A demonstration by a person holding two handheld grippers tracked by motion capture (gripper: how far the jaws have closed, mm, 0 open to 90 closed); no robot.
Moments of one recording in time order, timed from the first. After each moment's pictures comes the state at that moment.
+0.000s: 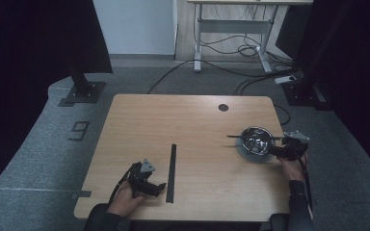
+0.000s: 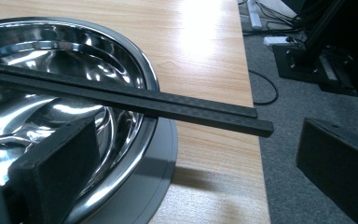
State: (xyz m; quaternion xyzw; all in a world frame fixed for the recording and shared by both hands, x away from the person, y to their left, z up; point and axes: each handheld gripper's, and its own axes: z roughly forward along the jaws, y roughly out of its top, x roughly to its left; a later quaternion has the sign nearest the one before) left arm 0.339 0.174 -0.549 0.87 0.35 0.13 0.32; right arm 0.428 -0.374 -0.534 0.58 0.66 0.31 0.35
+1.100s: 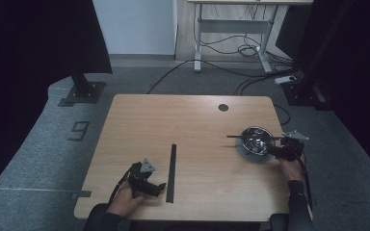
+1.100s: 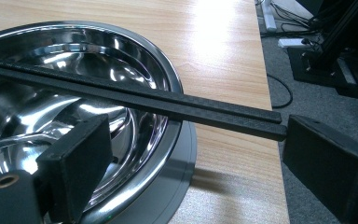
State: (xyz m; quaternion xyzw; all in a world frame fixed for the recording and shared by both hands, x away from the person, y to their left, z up) left arm 0.339 0.174 -0.549 0.87 0.35 0.13 0.32; right arm 0.427 -0.370 -0.533 0.57 0.67 0.33 0.33
